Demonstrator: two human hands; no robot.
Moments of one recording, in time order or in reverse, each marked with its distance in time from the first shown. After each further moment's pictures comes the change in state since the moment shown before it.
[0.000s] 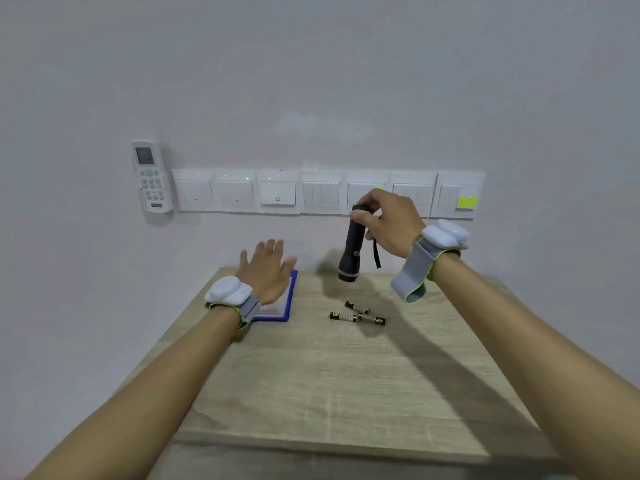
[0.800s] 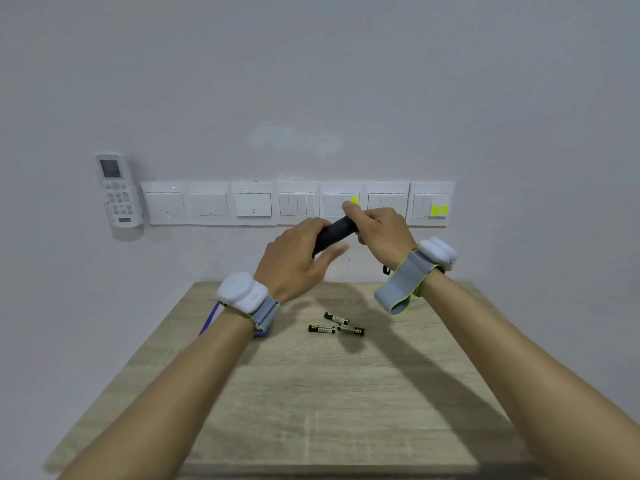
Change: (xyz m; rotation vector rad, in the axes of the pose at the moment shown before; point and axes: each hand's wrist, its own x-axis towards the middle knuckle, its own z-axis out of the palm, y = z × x) left_hand -0.009 0.094 -0.042 -0.265 0.321 0.483; right_hand -0.011 0.002 -0.011 0.221 0.123 0.221
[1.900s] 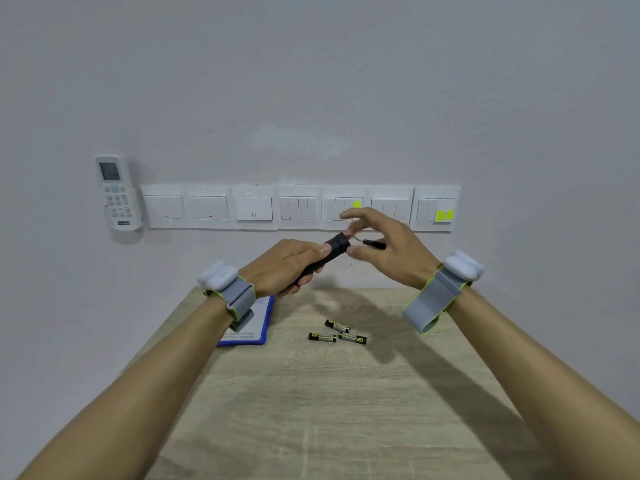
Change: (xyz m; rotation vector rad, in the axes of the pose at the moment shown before) left_hand 0.006 -0.019 -0.016 -0.555 -0.466 -0.306; right_hand 0.000 0.026 -0.019 -0.077 -0.259 -0.386
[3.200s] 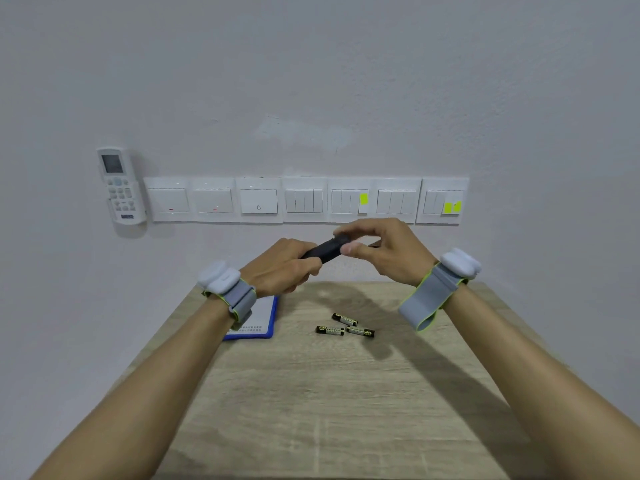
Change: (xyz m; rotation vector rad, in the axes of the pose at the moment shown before) left_hand -0.005 -0.010 -0.003 0.134 0.029 -0.048; right_hand -0.001 -0.012 0.015 0.085 0.008 0.068
